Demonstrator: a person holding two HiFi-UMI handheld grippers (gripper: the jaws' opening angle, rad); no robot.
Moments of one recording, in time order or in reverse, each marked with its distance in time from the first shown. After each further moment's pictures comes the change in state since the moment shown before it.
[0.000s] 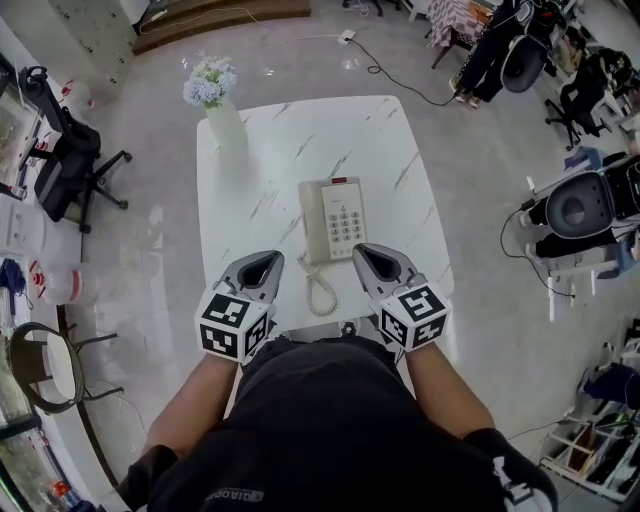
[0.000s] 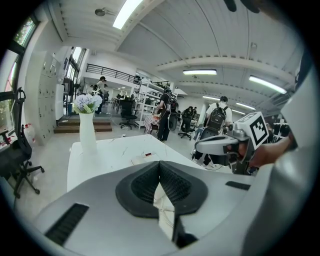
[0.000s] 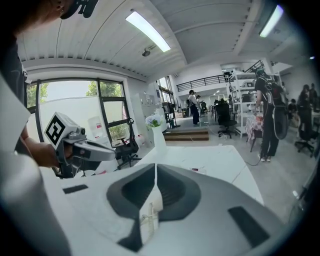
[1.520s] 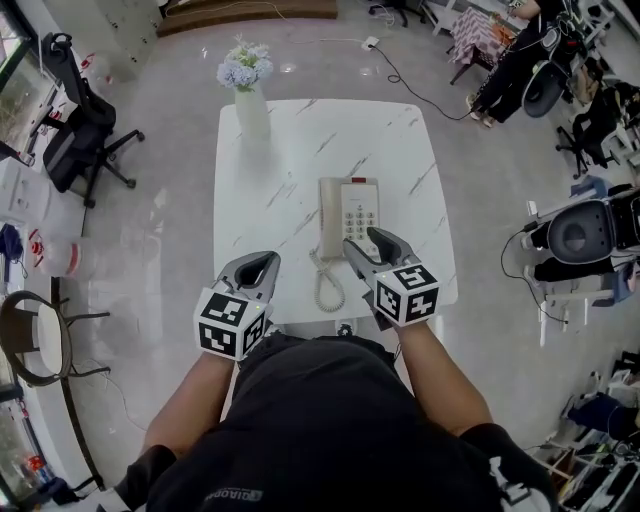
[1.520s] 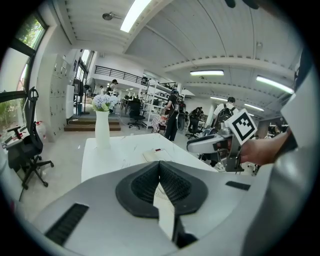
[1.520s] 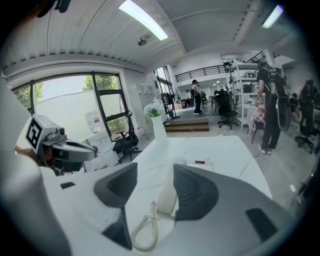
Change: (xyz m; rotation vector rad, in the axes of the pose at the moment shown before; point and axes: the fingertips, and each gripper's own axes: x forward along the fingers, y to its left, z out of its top) left arm -0.036 0.023 -0.025 -0.043 -0.011 0.083; right arm 0.045 0.004 -0.014 0.036 0.109 -0.003
